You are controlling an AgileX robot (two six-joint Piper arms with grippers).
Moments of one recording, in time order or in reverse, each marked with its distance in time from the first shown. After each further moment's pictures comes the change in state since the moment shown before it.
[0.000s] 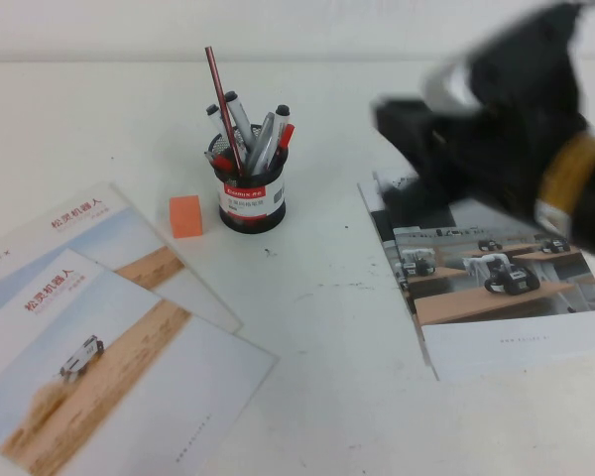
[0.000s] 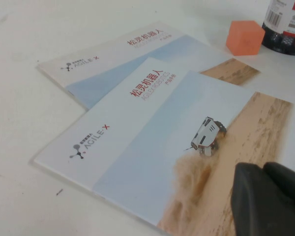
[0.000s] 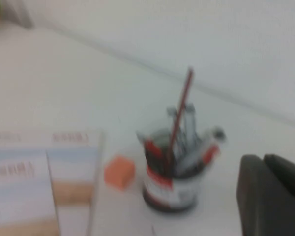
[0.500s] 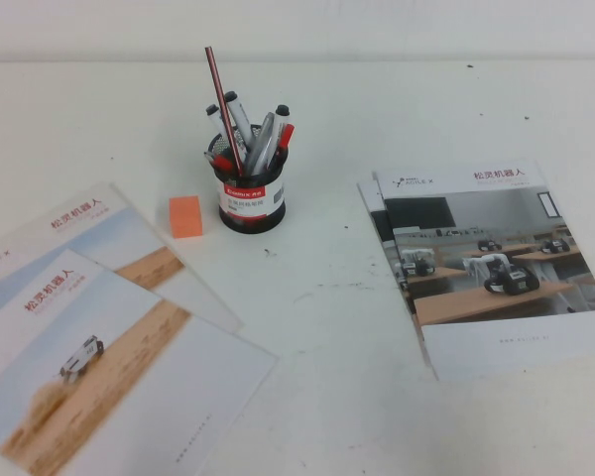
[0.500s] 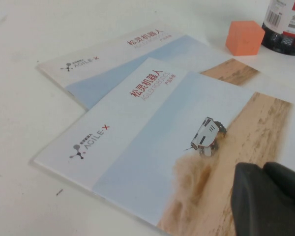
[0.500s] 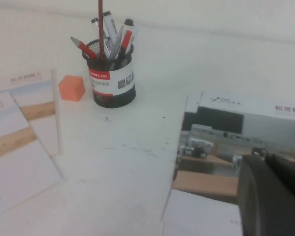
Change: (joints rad) right arm -0.004 -0.898 0.572 0.140 0.442 0.019; left arm 0.000 0.000 0.000 0.000 0.000 0.000
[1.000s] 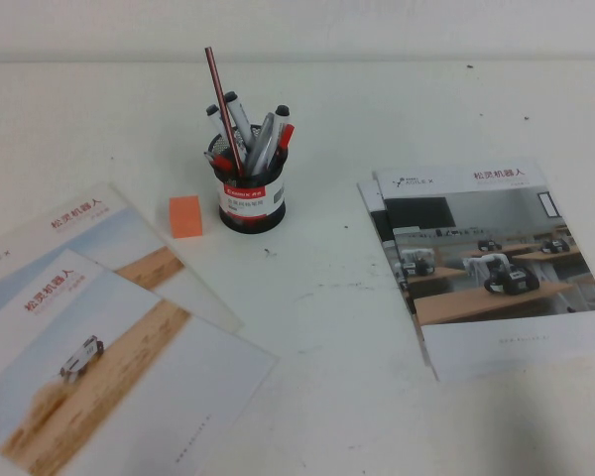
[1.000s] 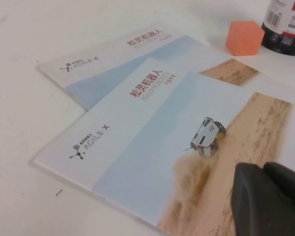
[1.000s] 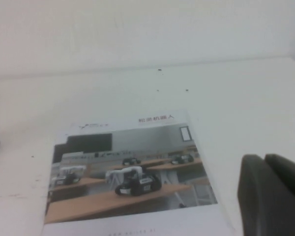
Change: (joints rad) right arm -0.454 -0.274 0.248 0.002 -0.115 0.030; left arm 0.000 0.000 0.000 0.000 0.000 0.000
